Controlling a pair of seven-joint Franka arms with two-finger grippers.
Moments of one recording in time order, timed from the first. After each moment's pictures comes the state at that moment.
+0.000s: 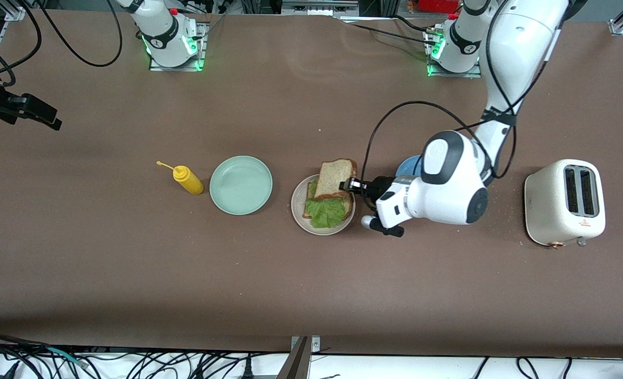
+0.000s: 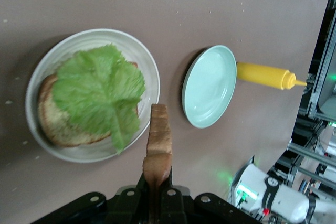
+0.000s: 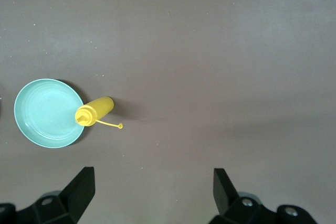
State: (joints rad) left arm -0.23 0.71 -0.24 -1.40 -0.72 1.95 0.06; right arm -0.01 -0.03 -0.02 -1.66 -0.01 1.60 0.10
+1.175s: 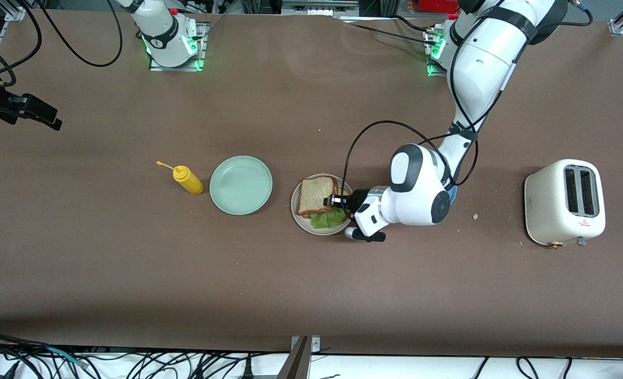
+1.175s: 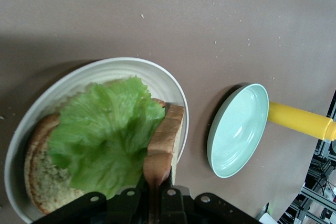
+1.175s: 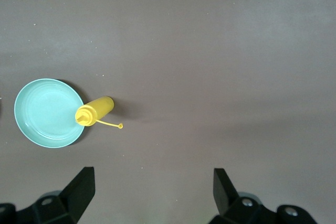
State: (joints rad) left arm -0.29 0.84 -0.22 -1.39 -0.74 2.16 0.03; right arm -0.01 -0.03 -0.02 -1.66 -0.01 1.60 0.10
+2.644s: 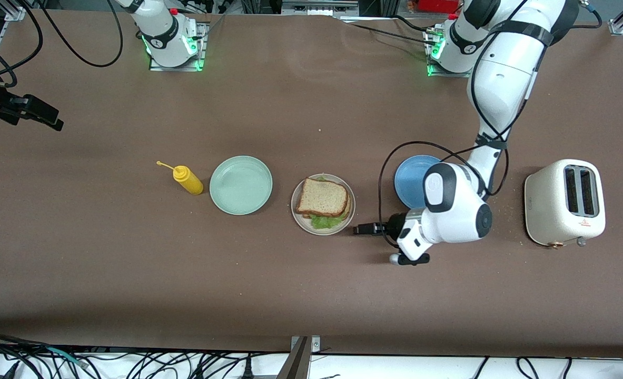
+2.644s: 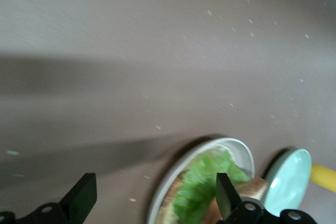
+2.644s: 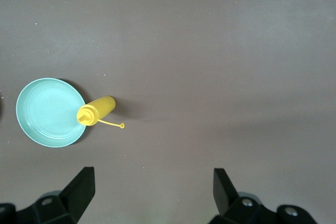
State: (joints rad) left arm -0.25 0.85 -0.06 -1.36 -0.71 2.20 0.05; right arm -0.01 -0.03 -0.02 -1.66 0.00 1.60 0.10
